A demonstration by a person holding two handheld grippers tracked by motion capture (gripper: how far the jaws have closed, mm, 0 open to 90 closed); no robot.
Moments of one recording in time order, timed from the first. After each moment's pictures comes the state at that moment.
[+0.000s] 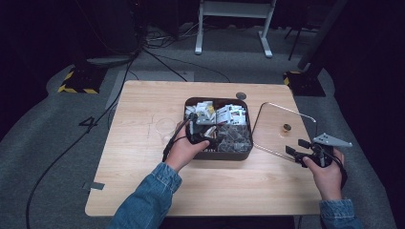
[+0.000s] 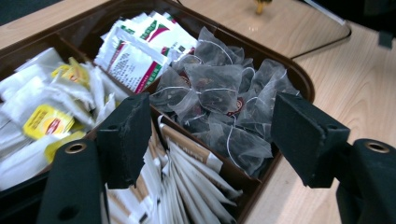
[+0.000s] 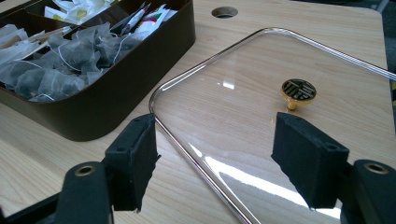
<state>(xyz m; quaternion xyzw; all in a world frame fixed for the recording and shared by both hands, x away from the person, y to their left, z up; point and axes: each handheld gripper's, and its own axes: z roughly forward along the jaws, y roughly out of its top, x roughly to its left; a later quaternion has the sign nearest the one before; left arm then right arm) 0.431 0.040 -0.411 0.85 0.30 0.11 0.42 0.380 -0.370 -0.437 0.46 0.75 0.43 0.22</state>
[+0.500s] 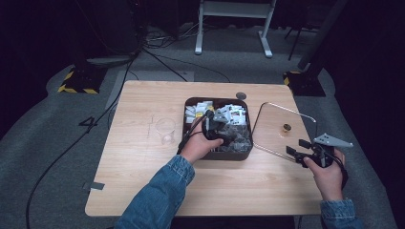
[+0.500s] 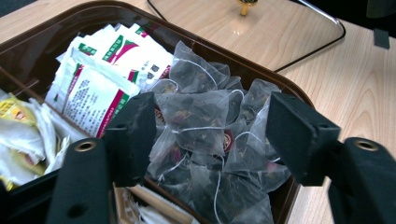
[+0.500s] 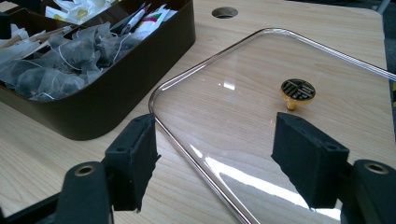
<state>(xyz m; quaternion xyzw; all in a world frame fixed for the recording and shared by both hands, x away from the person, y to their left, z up) 0.454 -0.001 -0.421 0.86 0.27 0.09 0.42 0.379 -0.372 -0.438 0.46 0.75 0.43 0.22</state>
